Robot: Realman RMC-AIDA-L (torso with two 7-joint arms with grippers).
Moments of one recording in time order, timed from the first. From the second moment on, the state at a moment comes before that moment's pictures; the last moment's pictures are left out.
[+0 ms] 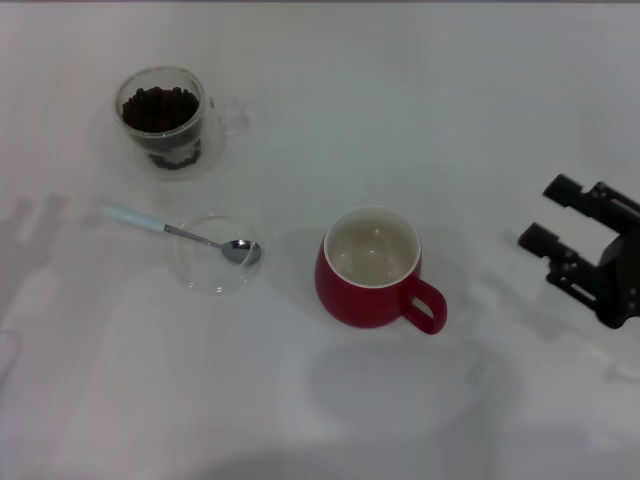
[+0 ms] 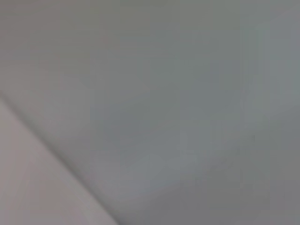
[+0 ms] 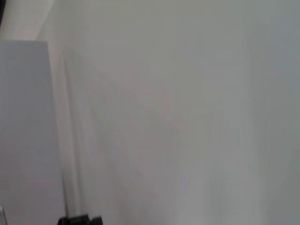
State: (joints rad) left arm -0.25 -2.07 2.84 -0.10 -1.07 1.52 -1.32; right arm 0.24 1.98 -2.37 0.09 0.13 -1.91 0.57
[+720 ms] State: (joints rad) left arm -0.26 -2.08 2.84 0.04 -0.91 1.39 -1.45; right arm 0.24 1.96 -2.33 0.13 0.14 -1.97 0.56
